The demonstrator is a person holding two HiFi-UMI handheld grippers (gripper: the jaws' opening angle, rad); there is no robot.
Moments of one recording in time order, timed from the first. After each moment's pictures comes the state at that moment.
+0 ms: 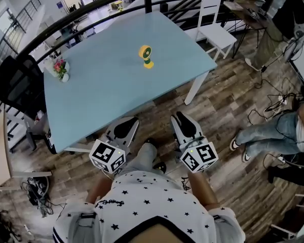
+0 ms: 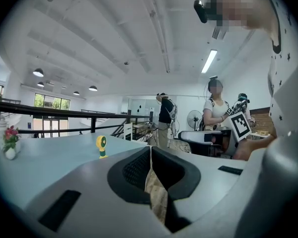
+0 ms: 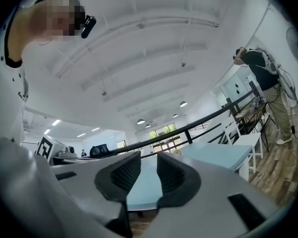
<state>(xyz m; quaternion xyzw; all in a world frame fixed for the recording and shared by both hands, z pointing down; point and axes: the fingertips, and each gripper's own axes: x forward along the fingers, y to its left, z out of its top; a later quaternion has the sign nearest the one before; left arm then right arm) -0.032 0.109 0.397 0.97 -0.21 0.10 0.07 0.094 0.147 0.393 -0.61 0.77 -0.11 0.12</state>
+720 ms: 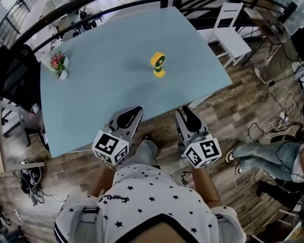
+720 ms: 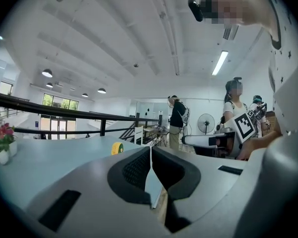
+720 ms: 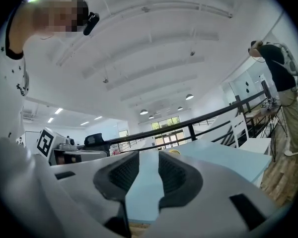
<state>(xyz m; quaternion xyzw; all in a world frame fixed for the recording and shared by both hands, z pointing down) -0.006 -0.028 0.413 0.96 -0.26 0.07 0.07 0.122 0.009 0.414 -0.59 0.79 -0.11 0.06</state>
